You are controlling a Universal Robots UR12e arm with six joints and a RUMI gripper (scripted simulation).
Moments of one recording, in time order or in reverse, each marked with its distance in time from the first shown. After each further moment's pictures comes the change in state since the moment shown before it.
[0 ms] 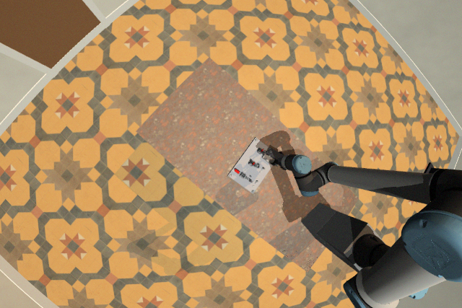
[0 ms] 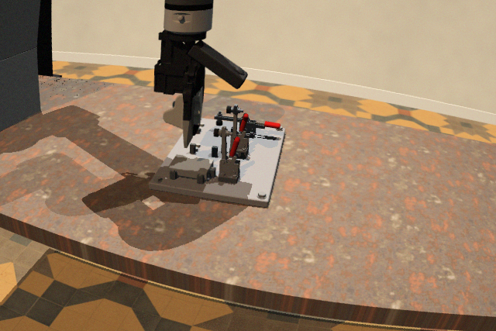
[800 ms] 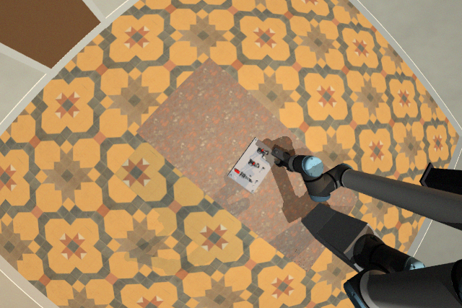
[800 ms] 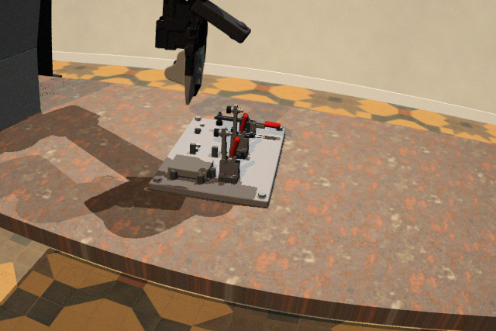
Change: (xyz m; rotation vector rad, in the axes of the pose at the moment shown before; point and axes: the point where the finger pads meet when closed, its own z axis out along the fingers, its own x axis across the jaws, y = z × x) arm 0.000 0.000 -0.086 0.001 0.001 0.000
